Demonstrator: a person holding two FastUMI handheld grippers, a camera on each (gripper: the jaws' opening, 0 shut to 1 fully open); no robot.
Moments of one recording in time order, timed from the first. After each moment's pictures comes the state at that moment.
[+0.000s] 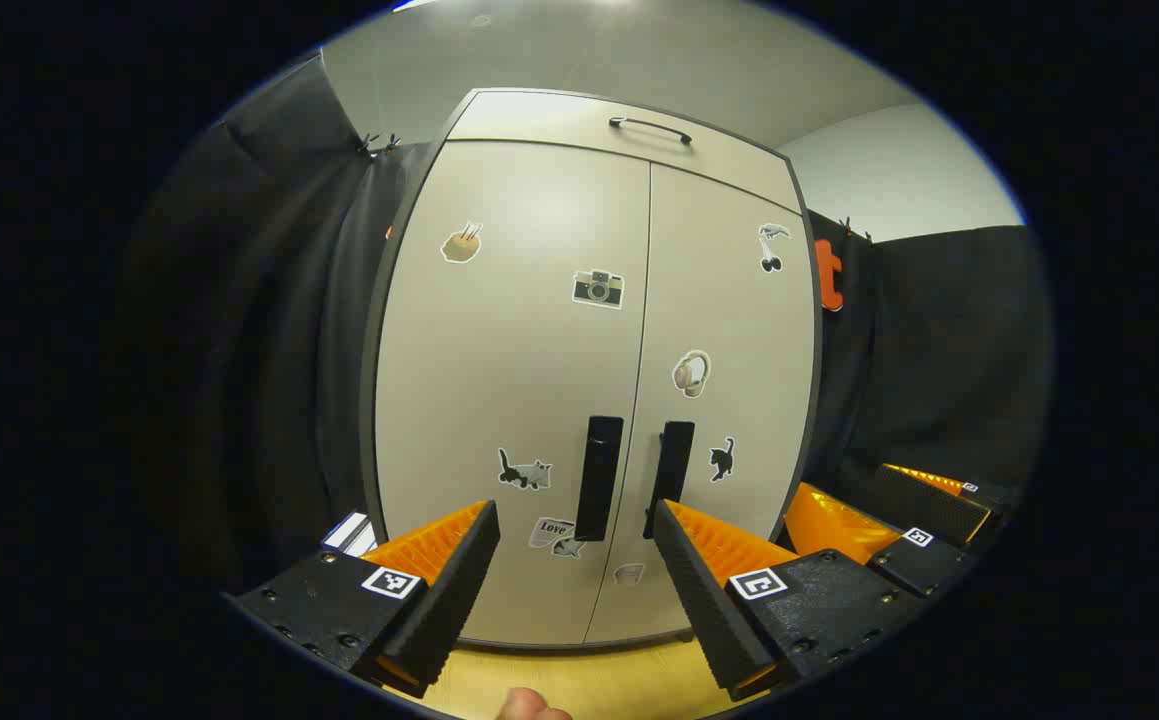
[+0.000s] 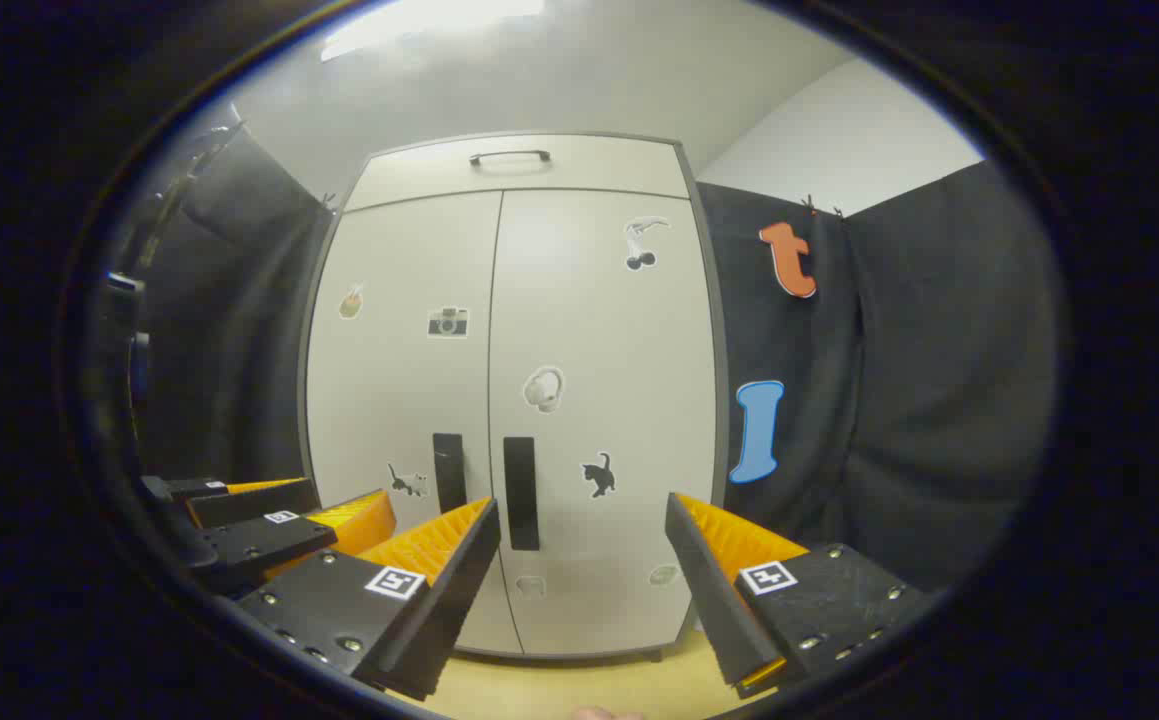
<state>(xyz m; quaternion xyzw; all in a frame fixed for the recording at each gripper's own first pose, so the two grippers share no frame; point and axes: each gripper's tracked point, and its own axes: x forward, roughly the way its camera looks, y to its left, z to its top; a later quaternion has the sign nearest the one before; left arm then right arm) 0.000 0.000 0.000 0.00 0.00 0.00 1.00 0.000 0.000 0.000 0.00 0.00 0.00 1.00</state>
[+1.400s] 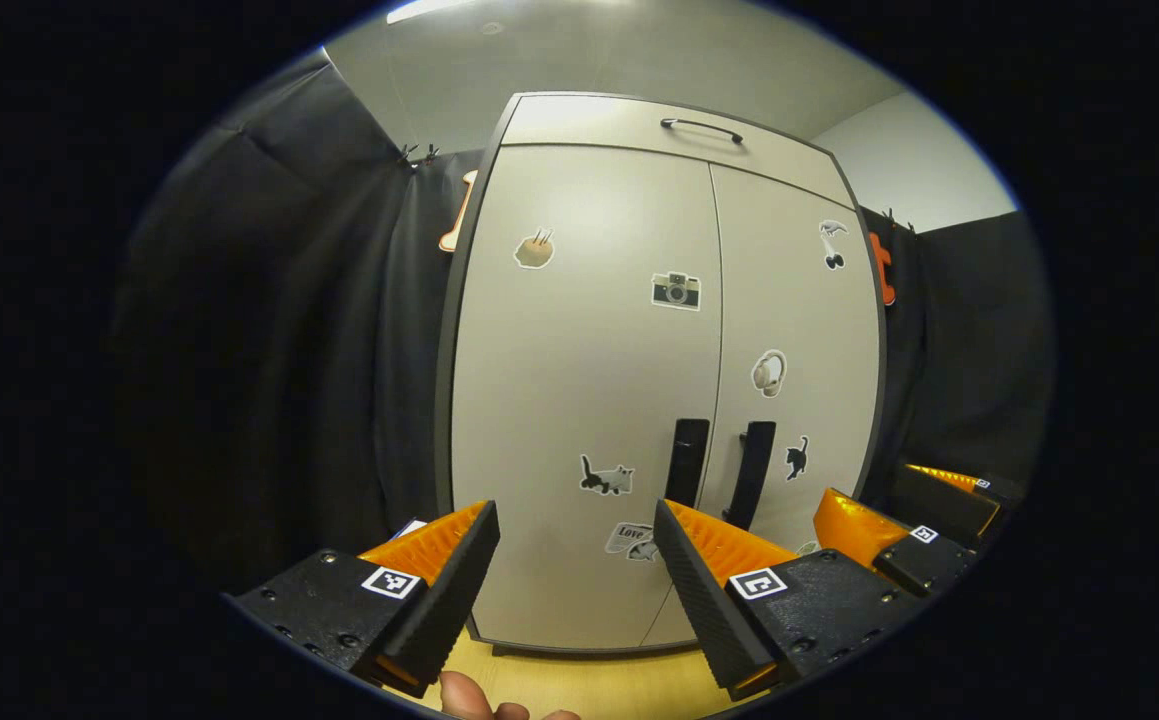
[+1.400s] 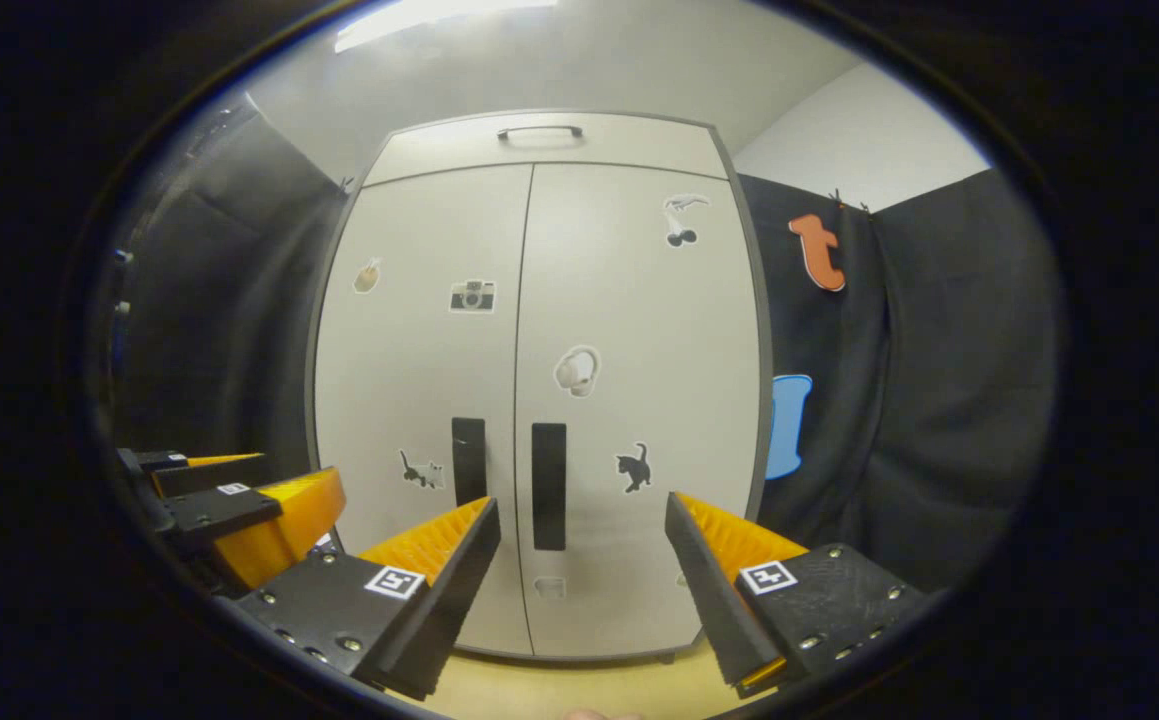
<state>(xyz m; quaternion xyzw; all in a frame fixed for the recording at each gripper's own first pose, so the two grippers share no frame) 0.002 0.053 -0.001 0.02 -0.01 0.09 1.00 0.036 0.035 -0.019 -0.01 0.01 0.03 1.00</state>
